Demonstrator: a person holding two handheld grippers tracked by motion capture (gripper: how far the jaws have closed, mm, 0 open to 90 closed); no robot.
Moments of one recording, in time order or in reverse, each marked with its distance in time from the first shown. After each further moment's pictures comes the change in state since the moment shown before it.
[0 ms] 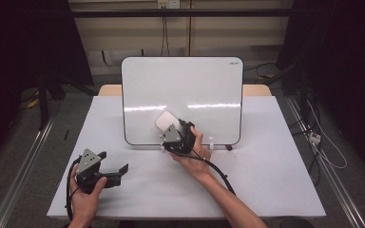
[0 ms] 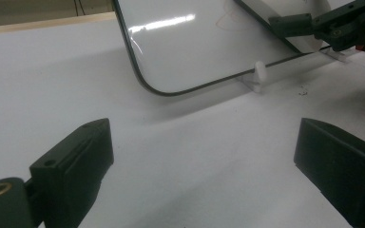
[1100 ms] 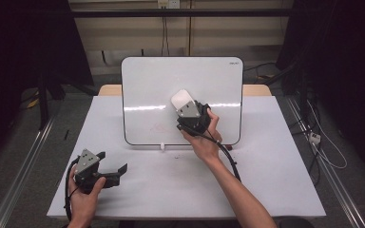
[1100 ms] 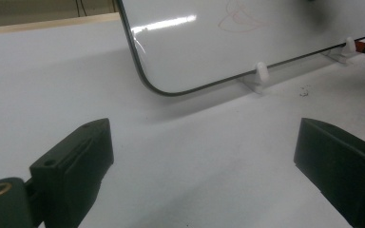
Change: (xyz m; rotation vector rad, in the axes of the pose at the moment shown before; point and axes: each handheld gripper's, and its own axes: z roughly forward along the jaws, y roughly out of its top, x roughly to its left) left arm 0.001 0.000 -0.002 -0.006 0.003 -0.006; right arm -0.066 0.011 0.003 -0.012 -0.089 0.172
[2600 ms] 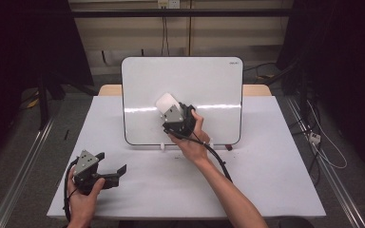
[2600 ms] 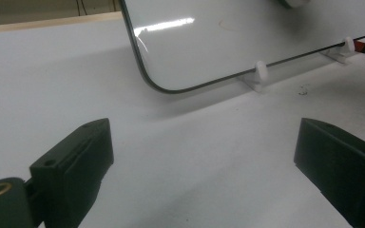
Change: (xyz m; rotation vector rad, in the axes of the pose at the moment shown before) left arm 0.001 -0.002 -0.003 0.000 0.002 -0.005; right arm 0.029 0.017 0.010 -0.040 0.054 -0.082
